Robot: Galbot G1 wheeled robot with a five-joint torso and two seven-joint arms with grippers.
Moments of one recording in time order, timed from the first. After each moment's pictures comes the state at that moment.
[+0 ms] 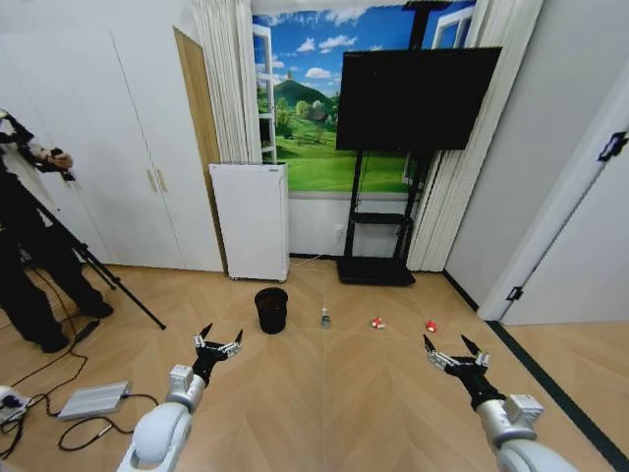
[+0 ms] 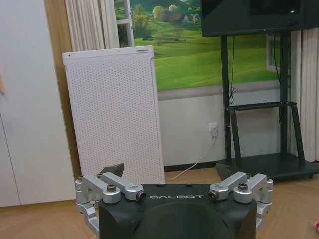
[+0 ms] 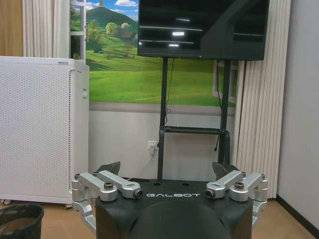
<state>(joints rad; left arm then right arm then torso) 1.35 -1.25 -0.57 -1.93 -0.23 0.14 0.11 -1.64 1.17 0.88 2.06 0.46 -0.05 -0.05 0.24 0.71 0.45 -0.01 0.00</state>
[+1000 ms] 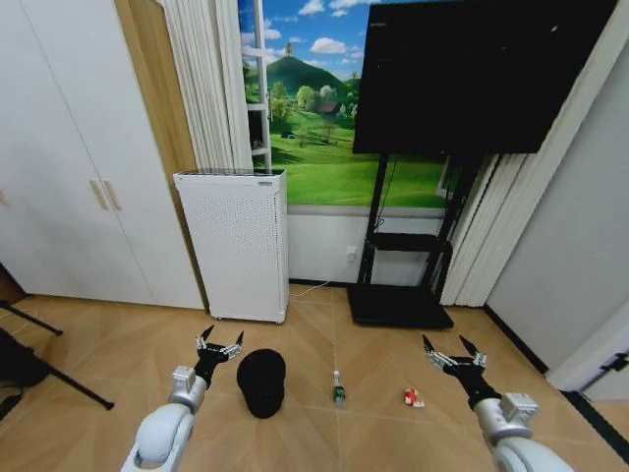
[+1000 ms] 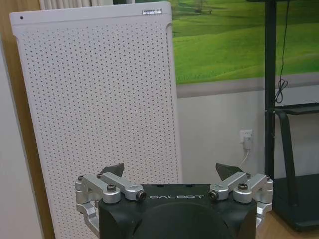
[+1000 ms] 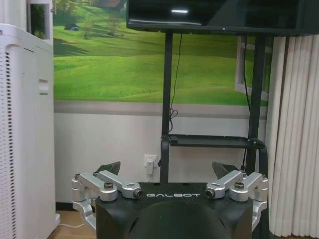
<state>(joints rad) 1.34 -1.26 -0.57 -1.90 -0.21 0.14 0.11 -1.60 1.18 0.86 2.02 0.45 -0.05 -0.02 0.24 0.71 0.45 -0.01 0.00</state>
